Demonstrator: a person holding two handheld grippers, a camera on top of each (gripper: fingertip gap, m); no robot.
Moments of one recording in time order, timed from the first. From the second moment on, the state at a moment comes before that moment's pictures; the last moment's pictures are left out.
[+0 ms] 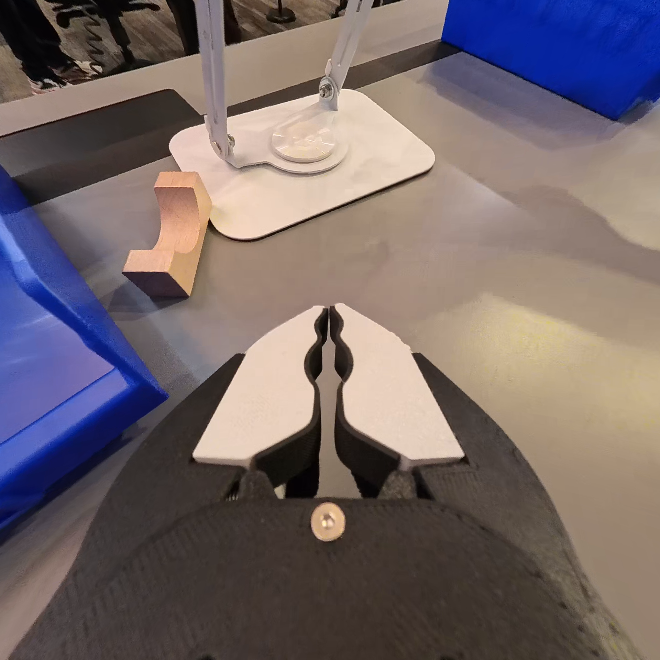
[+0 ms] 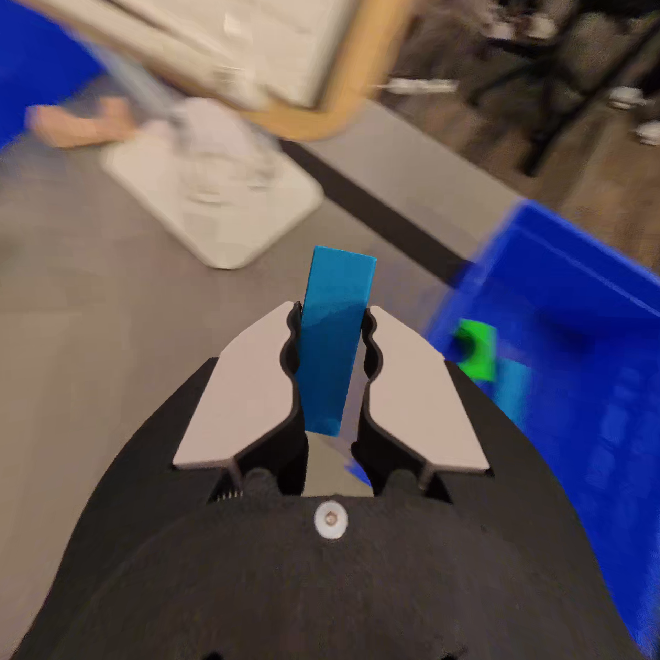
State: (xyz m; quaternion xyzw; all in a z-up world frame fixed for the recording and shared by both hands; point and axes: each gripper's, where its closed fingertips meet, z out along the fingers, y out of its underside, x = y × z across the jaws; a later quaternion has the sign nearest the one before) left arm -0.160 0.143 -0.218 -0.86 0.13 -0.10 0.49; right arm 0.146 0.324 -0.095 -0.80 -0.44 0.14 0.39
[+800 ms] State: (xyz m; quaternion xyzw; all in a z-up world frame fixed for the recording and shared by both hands) left arm -0.160 0.146 -0.221 -0.86 0.13 -0.11 0.48; right arm 0.345 0.482 -0.243 -0.93 -0.30 -0.13 0.19
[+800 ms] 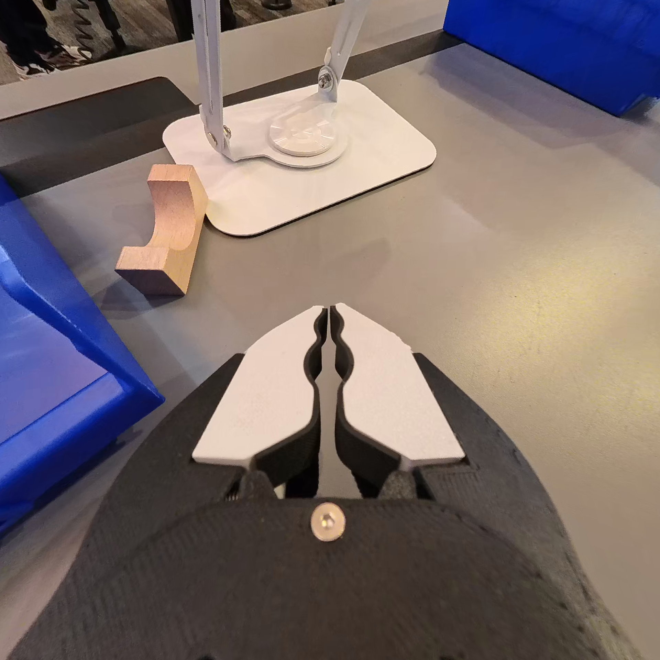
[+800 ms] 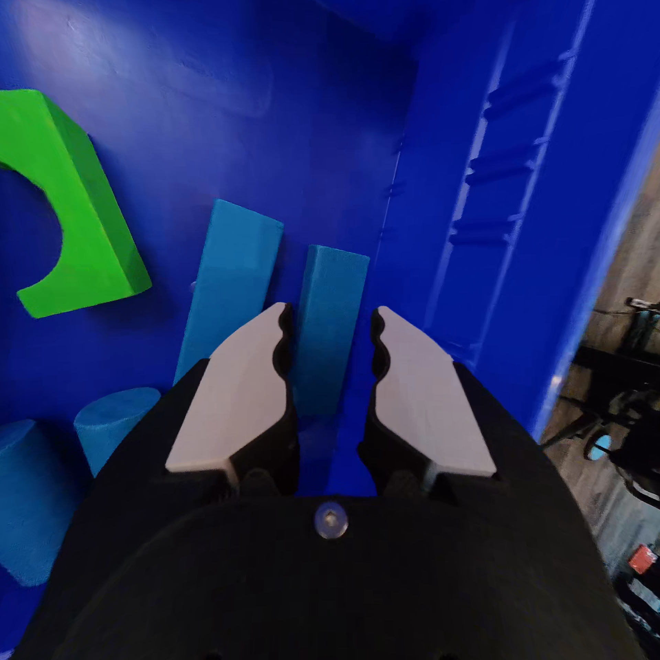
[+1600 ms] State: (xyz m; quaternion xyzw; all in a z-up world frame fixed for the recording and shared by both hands) left arm -0.198 0.144 -0.211 -0.86 0.06 -0.10 0.51; right arm -0.163 0.194 -0.206 -0.49 -0.79 0.07 0.37
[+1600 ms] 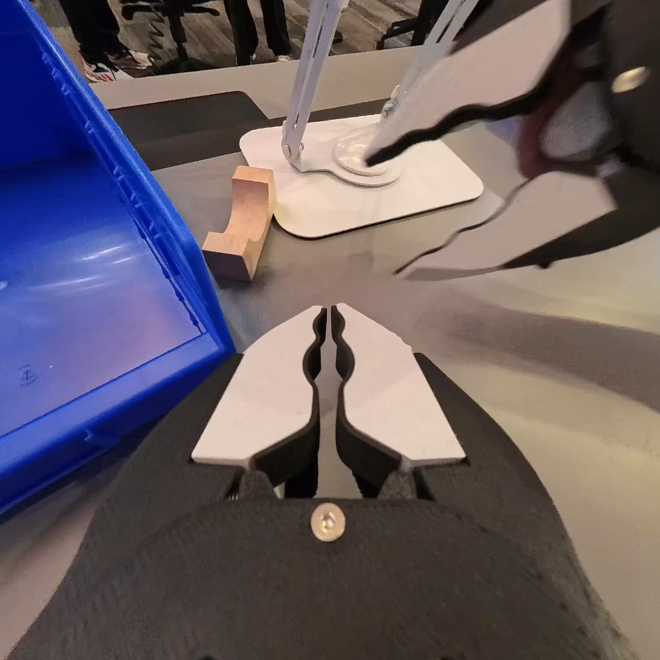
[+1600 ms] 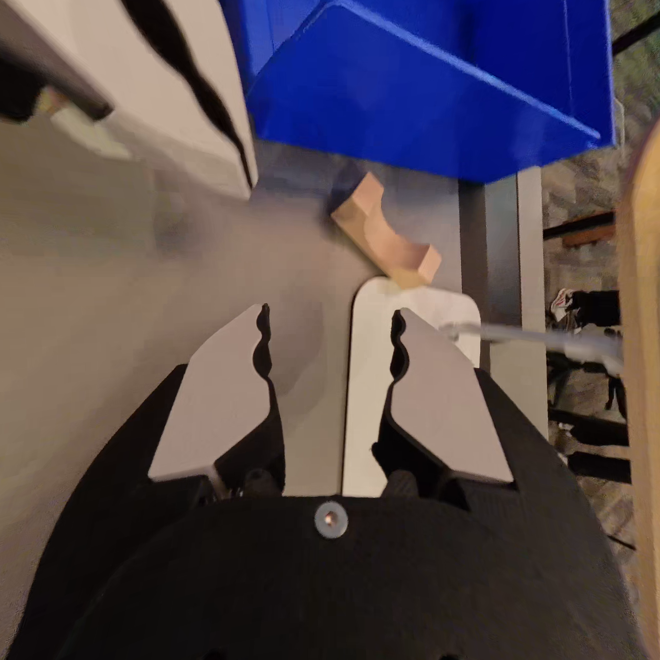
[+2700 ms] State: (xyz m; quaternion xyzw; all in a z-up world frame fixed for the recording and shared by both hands) left arm -0.182 0.151 -0.209 -0.85 0.07 -0.14 0.50; right arm -0.202 0.202 -0.262 -0.48 -0.85 0.18 0.16
